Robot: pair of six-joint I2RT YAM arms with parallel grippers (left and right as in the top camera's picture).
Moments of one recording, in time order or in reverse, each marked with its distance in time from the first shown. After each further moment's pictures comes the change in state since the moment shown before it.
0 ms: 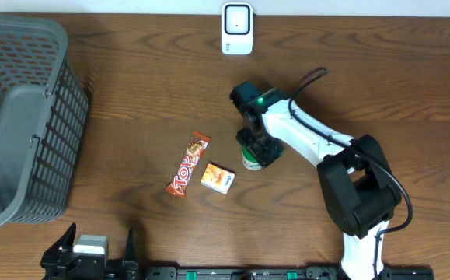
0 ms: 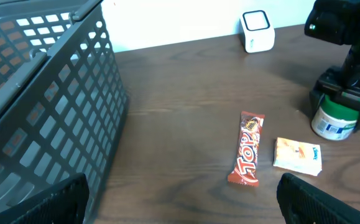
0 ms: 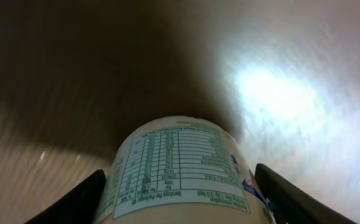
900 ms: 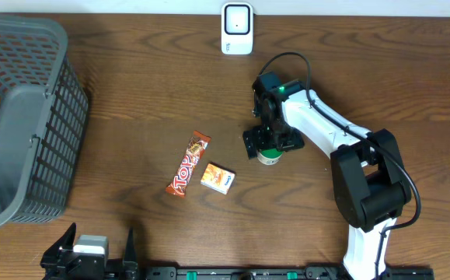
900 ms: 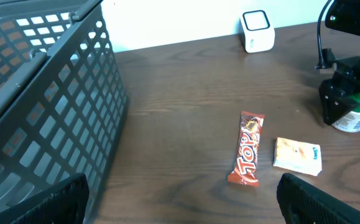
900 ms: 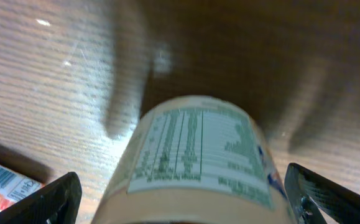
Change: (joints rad) left arm 0.000 0.000 0.000 0.000 0.000 0.000; right arm -0.120 0.001 0.000 -0.052 -0.086 -1.217
